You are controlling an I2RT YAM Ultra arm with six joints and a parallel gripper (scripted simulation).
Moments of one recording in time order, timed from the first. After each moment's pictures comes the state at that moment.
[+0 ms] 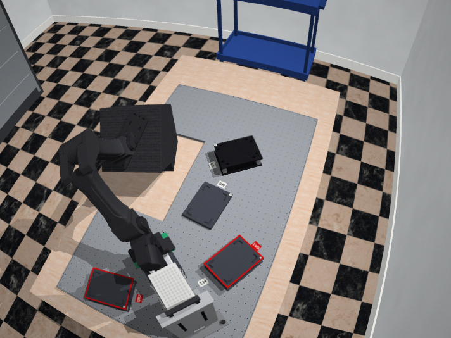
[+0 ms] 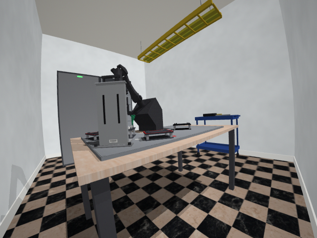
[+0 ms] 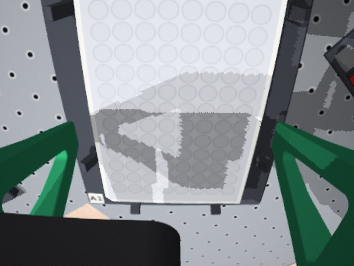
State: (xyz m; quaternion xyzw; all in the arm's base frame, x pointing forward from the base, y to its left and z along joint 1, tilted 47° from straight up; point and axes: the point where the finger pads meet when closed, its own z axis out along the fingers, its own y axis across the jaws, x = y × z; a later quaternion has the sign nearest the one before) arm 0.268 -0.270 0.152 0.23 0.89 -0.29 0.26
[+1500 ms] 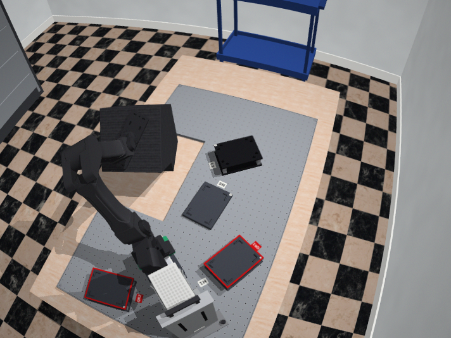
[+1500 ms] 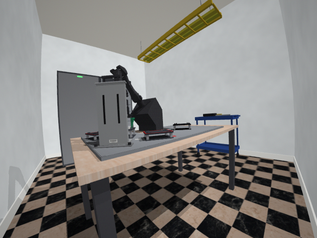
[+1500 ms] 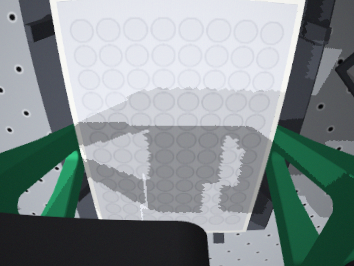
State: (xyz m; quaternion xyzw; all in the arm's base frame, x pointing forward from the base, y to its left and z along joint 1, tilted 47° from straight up) arm 0.276 -0.283 0.140 0.23 0.89 -0.29 0.26
